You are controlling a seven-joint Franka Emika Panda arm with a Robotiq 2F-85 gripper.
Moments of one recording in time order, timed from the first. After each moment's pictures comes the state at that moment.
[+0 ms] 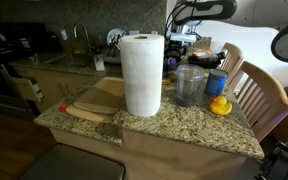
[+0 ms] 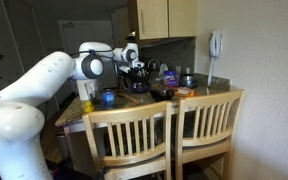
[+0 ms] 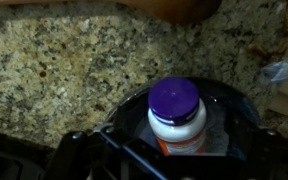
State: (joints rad) arm 0.00 0.96 -0.07 -0.70 0.15 1.76 0.53
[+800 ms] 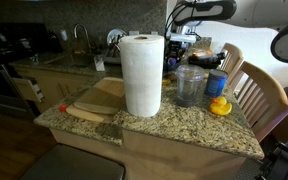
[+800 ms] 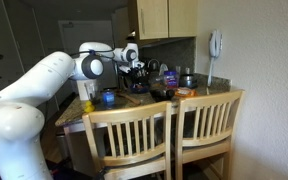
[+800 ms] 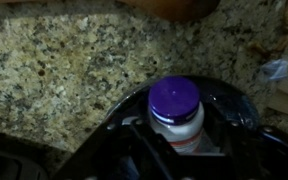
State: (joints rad) arm 0.00 0.96 -0.07 -0.69 0.15 1.77 0.54
